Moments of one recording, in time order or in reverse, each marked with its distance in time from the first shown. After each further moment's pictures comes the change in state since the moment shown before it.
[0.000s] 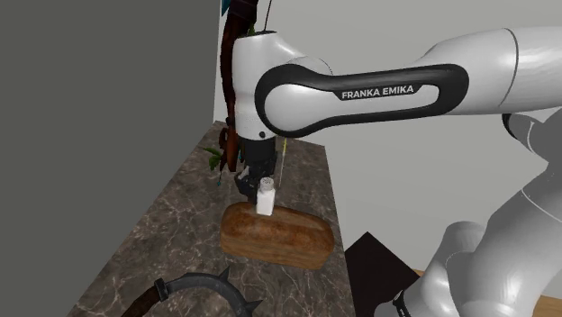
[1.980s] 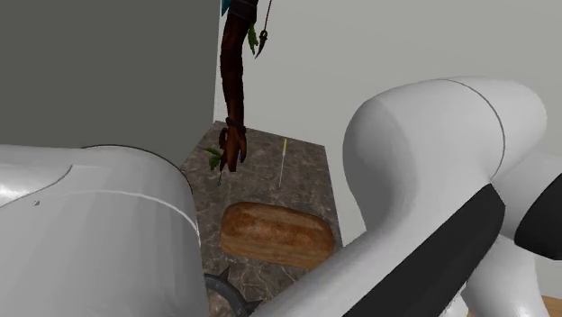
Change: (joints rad) arm 0.468 0.521 0.256 0.612 -0.099 -0.100 0.703
